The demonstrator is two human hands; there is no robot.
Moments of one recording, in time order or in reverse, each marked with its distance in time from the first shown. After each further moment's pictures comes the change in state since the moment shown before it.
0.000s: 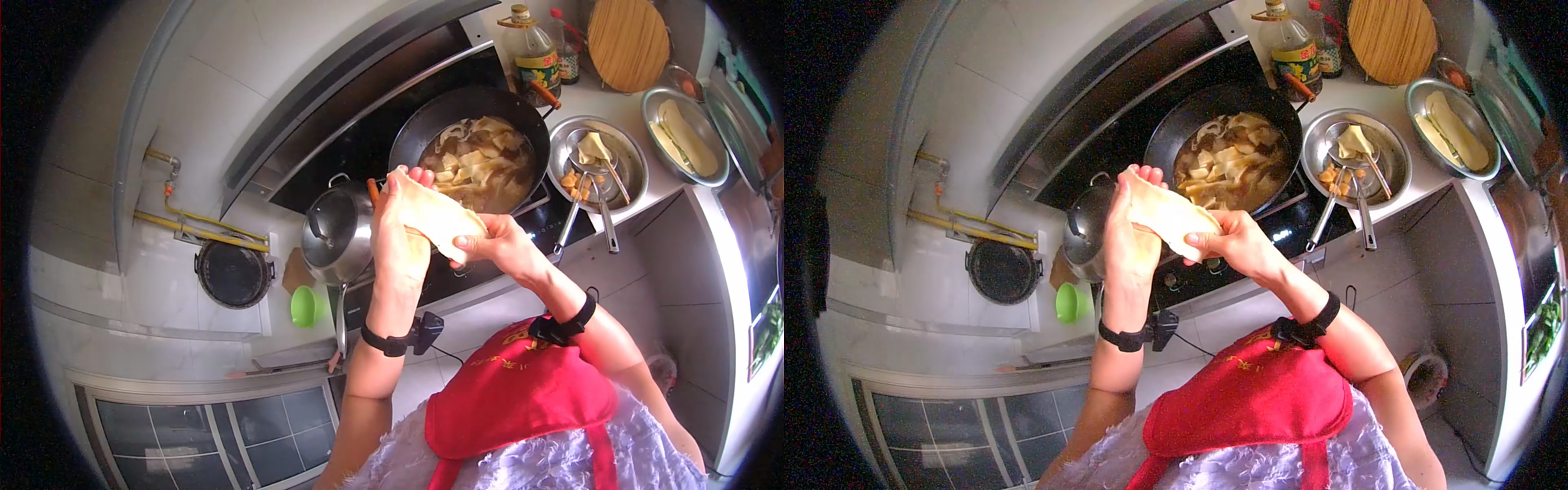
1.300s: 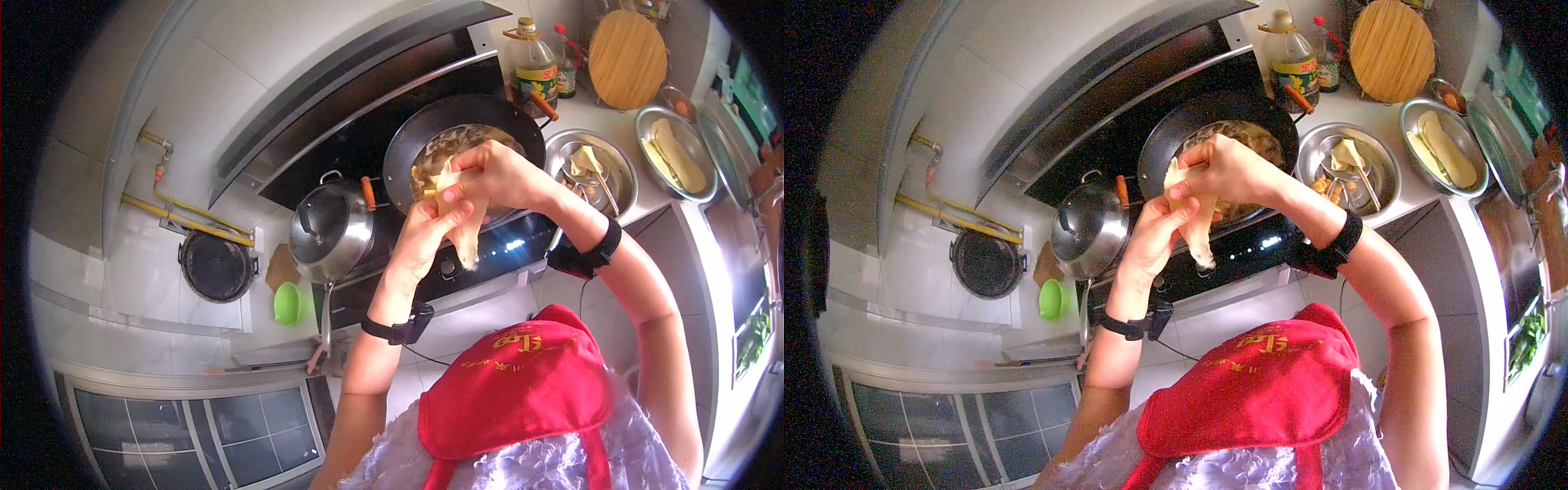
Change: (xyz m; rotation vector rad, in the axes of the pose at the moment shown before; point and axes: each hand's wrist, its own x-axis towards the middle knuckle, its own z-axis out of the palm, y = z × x) left_hand 0.003 -0.023 -0.018 0.407 -0.447 -0.236; right_hand 0.062 -0.095 -0.018 -0.959 -0.154 -0.163
